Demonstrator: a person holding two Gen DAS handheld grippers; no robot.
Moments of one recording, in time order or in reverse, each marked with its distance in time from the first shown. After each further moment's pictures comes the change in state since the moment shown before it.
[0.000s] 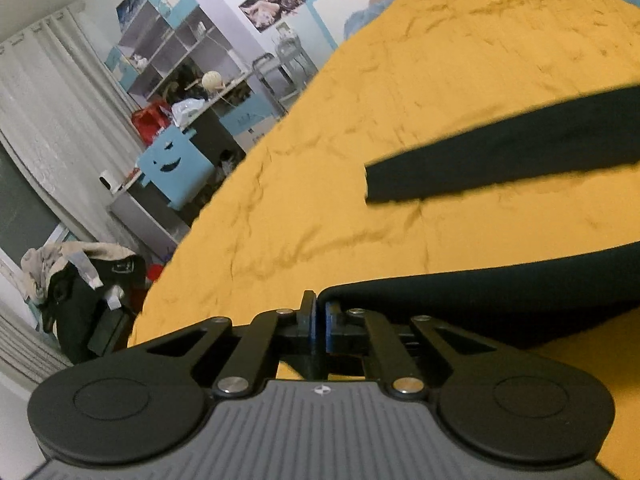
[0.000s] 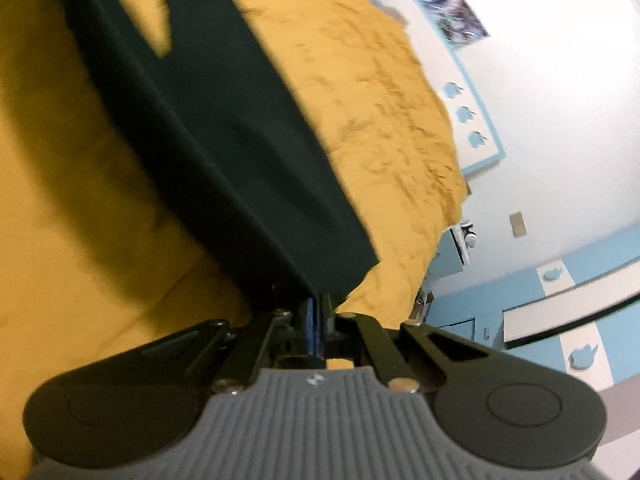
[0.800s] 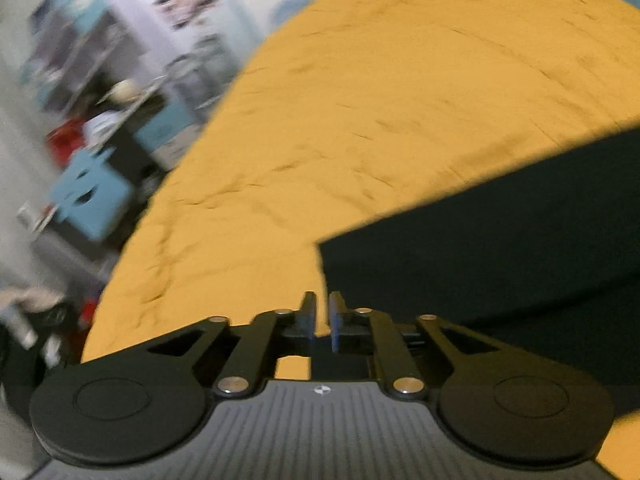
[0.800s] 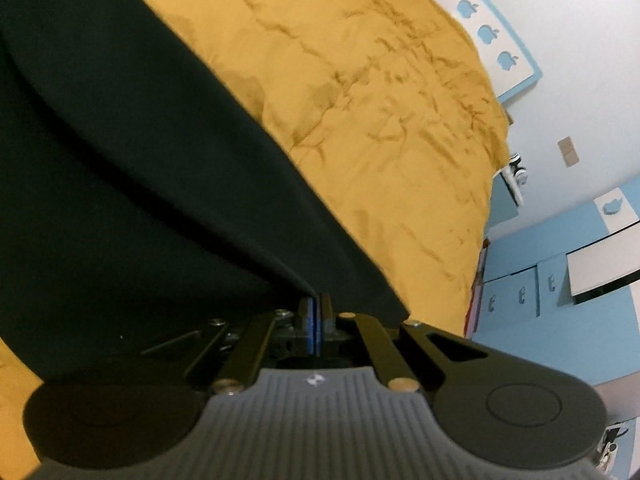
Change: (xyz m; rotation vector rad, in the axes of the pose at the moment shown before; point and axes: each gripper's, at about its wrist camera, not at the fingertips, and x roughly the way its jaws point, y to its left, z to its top) left arm 0.163 -0.010 0.099 0.143 0.028 -0.237; right arm 0.213 -0.052 0.084 0.147 0.194 0.172
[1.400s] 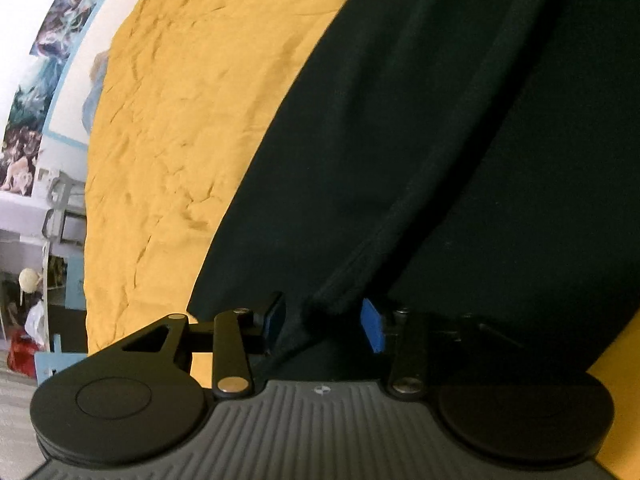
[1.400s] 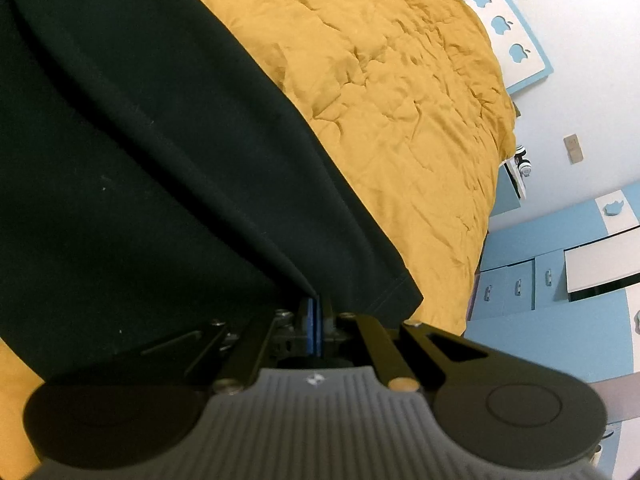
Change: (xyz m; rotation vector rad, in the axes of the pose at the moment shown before) left arm 0.061 -0.091 -0.031 0.702 -0.017 -0.111; right arm 0.010 0.013 -0.001 -0.048 0.061 -0.019
